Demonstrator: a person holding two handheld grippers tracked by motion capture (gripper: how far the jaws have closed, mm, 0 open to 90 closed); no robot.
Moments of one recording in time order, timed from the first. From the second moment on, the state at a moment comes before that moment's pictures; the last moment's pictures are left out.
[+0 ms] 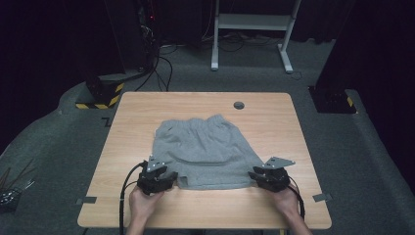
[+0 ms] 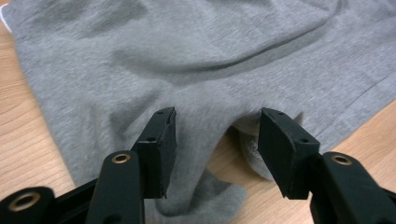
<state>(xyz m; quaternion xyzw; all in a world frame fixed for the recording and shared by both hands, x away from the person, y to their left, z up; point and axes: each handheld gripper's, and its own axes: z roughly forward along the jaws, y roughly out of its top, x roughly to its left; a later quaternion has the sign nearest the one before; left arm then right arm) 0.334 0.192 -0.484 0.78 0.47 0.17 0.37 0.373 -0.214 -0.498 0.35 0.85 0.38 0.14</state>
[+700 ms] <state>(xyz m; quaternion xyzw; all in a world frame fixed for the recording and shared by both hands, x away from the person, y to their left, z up) 0.333 0.187 -0.477 0.78 0.47 0.16 0.38 0.369 -0.193 -0.500 0.33 0.86 0.36 0.14</state>
